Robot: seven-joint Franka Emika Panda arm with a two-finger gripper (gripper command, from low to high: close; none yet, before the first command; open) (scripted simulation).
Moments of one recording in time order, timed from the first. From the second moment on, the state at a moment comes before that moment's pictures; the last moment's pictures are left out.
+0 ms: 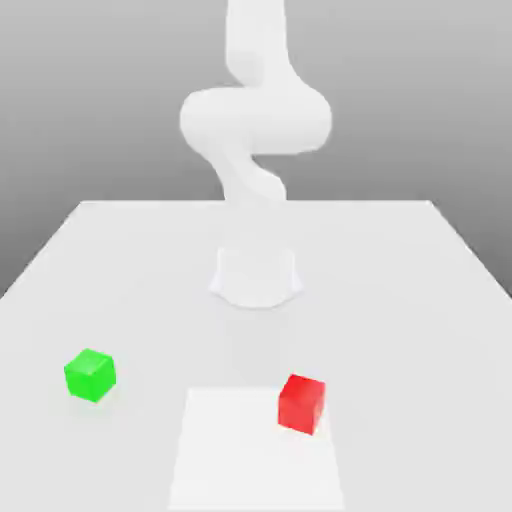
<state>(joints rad) 0.06 -0.73 -0.04 -2.36 0.01 2.35 0.70</state>
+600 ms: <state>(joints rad) 0.35 -0.07 -0.19 -2.81 0.00 2.78 -0.15</state>
